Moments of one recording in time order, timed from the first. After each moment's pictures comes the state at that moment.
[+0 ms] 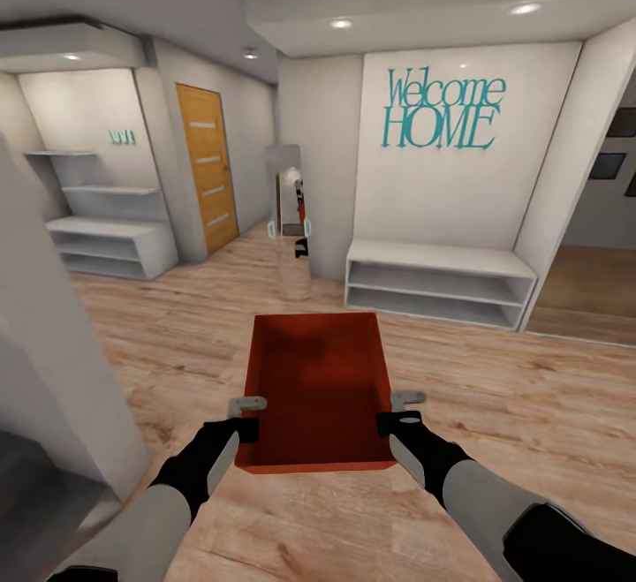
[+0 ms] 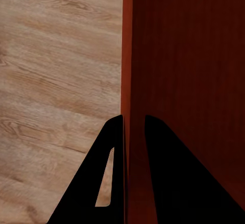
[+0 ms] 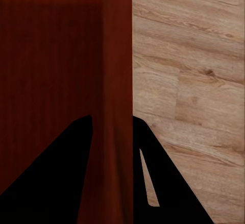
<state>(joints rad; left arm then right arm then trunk) -0.70 -0.09 -0.04 -0.52 0.09 0.39 0.14 -0.83 0.05 0.59 -0.27 -0.53 0.16 -0.29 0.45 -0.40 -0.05</state>
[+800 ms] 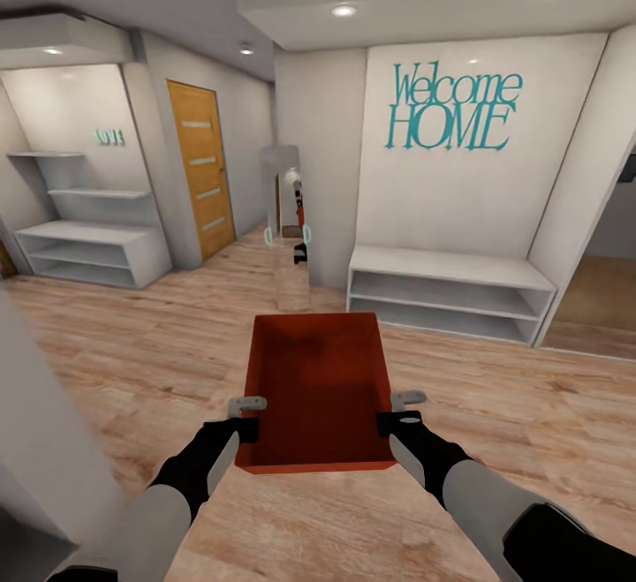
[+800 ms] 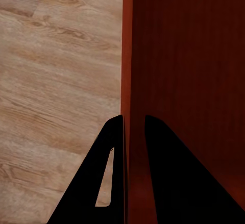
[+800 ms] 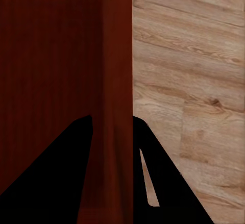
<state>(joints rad) -0.70 -0.09 -0.04 -0.52 0.09 0.39 0.14 -0.83 0.05 0.59 -0.27 -0.52 0.16 -0.29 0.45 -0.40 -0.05</state>
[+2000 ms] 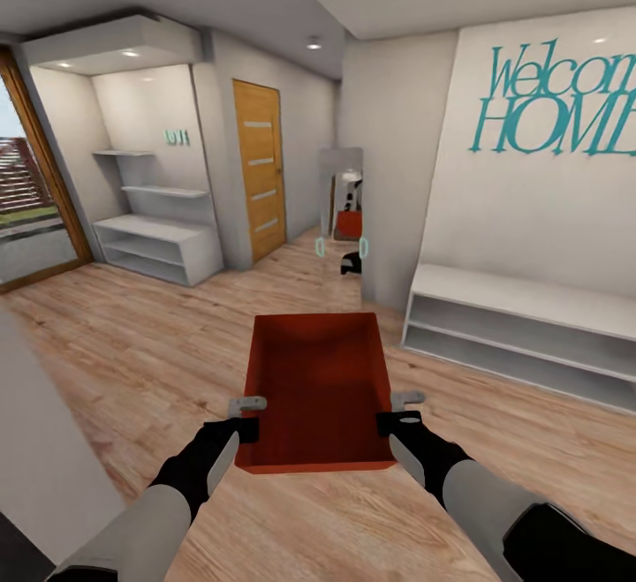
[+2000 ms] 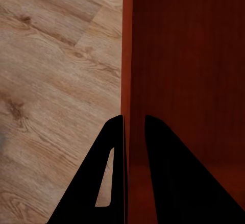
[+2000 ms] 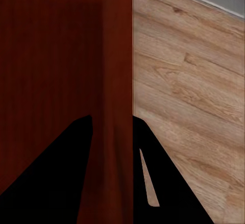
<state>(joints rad) -0.70 -0.09 -0.05 -0.52 0.09 0.39 0.14 -0.83 0.05 0.59 -0.27 -0.52 0.16 -0.29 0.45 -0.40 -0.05</state>
